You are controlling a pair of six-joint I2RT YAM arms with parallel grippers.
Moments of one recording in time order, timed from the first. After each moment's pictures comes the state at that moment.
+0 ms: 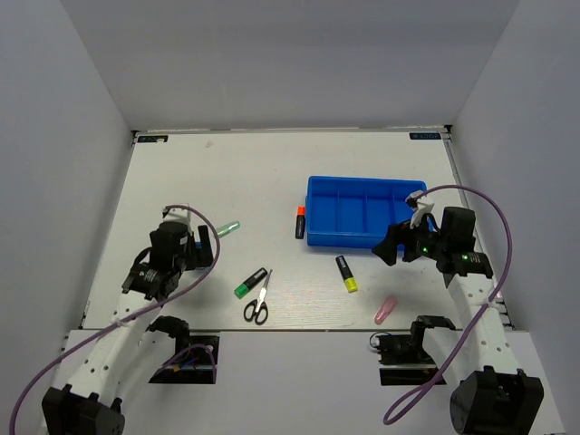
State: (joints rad) left arm -0.28 0.66 0.55 -0.60 -0.22 -0.25; right arm -0.05 0.81 0.61 -0.53 -0.69 -0.19
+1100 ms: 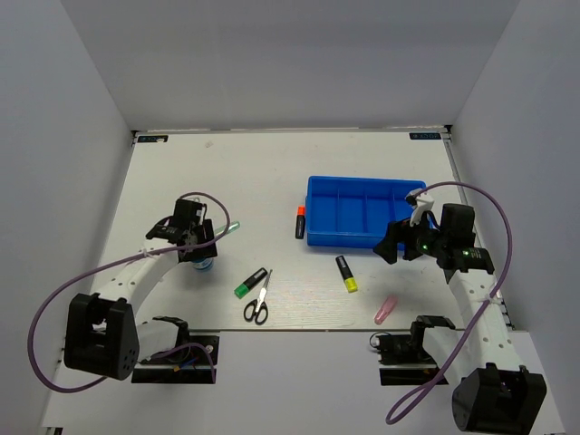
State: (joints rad) left arm -0.21 1.19 0.70 -0.58 -0.19 -0.32; right arm -0.04 0.84 0.66 -0.59 -0.64 -0.19
